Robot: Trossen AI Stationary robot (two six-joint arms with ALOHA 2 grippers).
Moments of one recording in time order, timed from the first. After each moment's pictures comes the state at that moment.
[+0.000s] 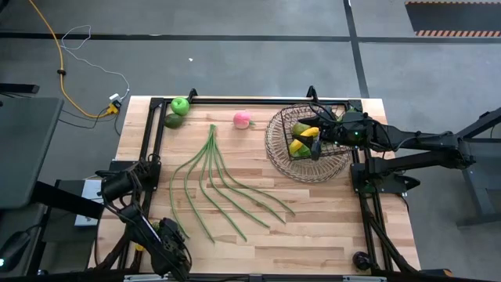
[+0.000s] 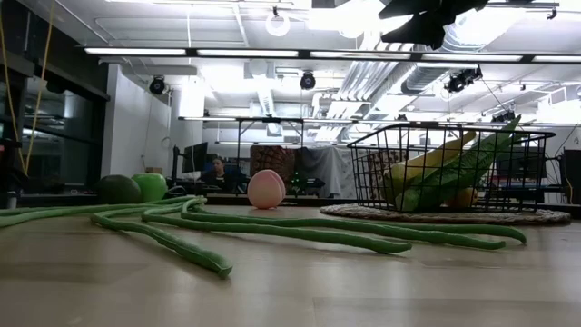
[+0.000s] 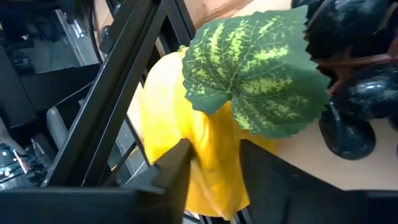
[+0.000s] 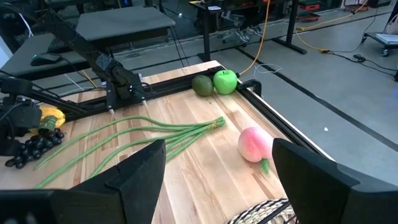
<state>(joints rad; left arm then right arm) -0.88 2.08 1.36 -1.46 0.43 -1.93 -0.13 0.87 0.81 -0.20 0.19 0.13</state>
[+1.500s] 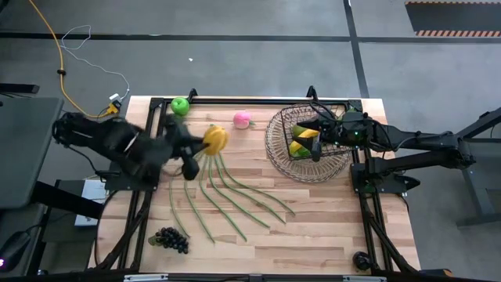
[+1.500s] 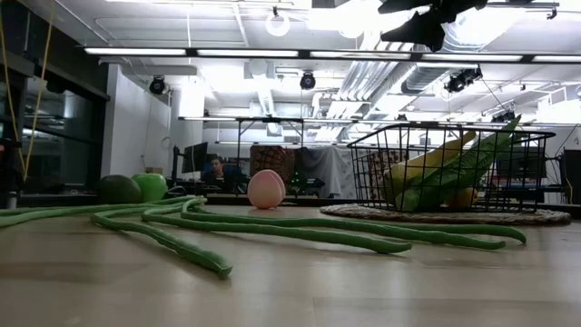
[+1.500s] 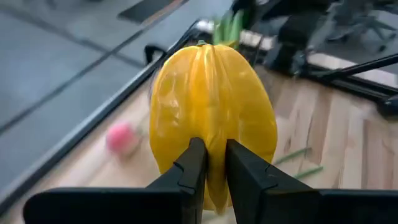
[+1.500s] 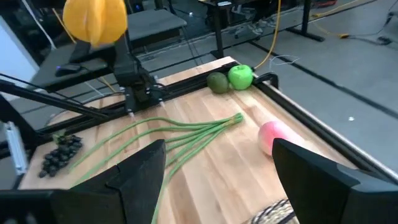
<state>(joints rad) -0.25 1.14 1.41 -0.96 -0.70 -0.51 -0.13 0.87 0.81 -0.20 0.13 0.23</state>
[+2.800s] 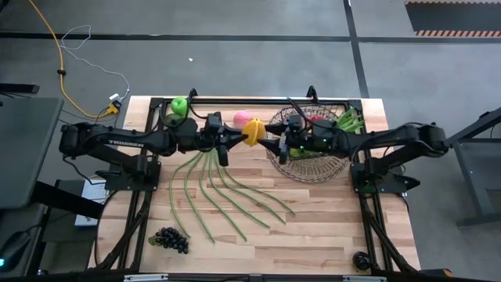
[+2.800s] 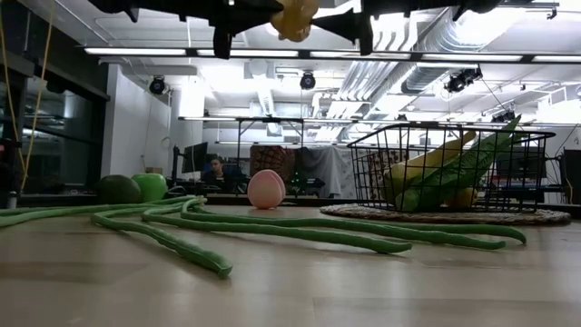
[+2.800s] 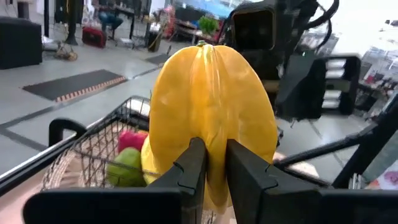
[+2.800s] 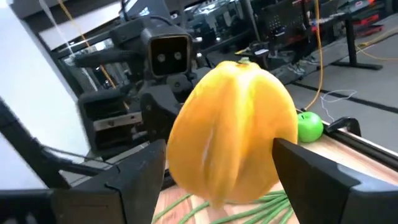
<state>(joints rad) 0.21 1.23 0.77 0.44 -0.10 -0.28 -0.06 1.31 0.85 0.48 0.12 0.37</state>
